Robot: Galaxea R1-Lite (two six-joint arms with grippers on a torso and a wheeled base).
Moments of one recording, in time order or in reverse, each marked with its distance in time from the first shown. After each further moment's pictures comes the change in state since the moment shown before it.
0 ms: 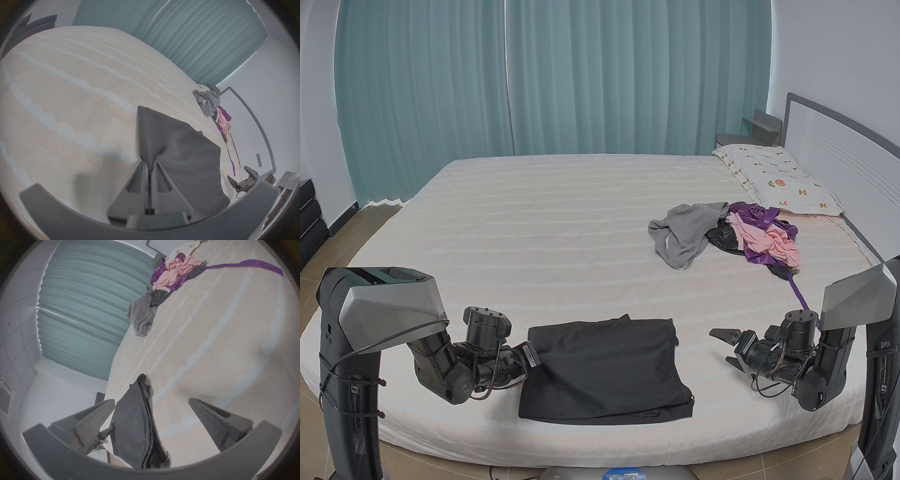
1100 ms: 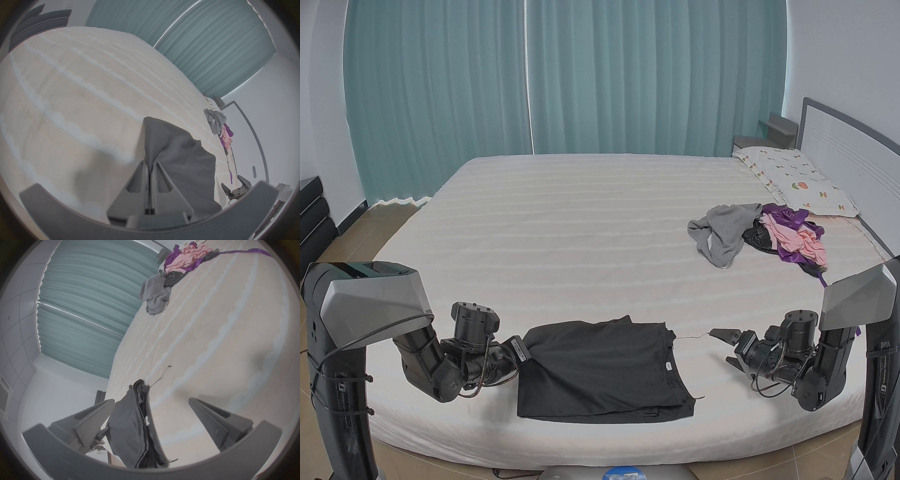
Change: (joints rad) left arm 0.027 -0.064 0.050 0.002 0.006 -0.068; right arm 0.001 0.002 0.000 0.000 -0.001 0.001
